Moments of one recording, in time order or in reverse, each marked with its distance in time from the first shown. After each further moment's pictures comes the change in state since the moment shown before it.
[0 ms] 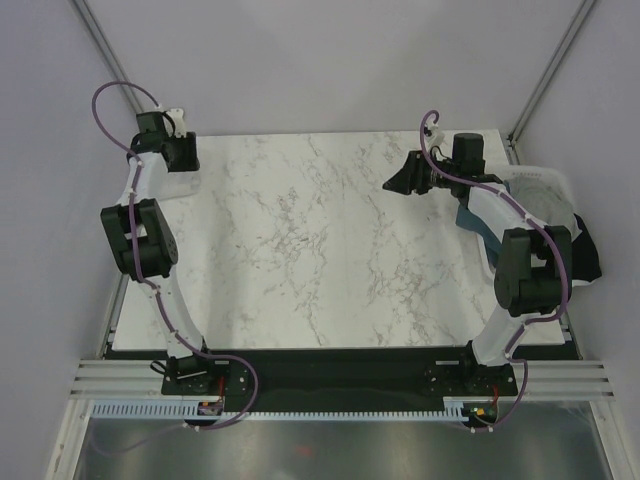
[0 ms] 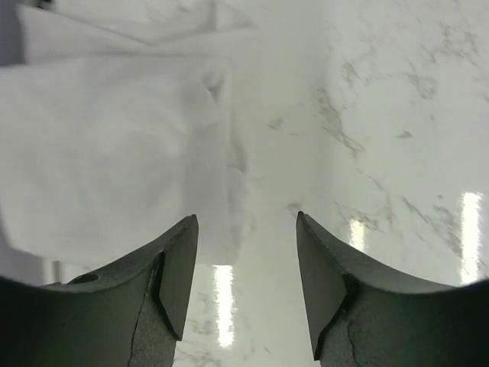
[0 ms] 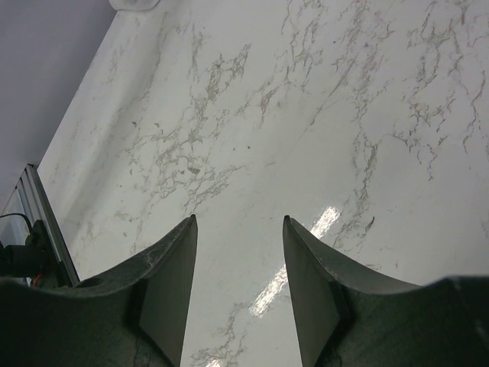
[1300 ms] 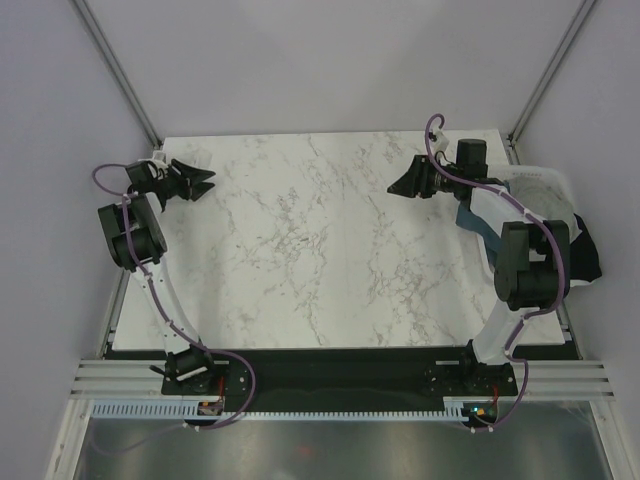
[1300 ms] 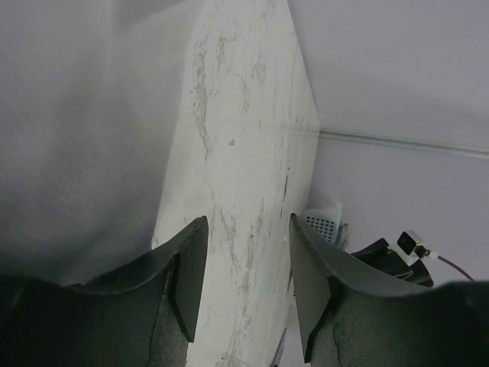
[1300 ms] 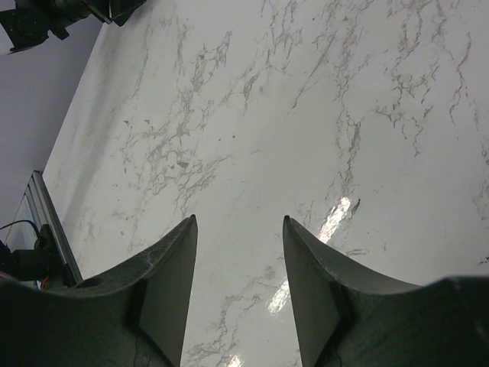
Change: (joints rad) left arm 0.181 0.280 -0.226 0.638 0.884 -1.094; right arm -0.040 0.043 -0.029 0.026 -0.024 0.023
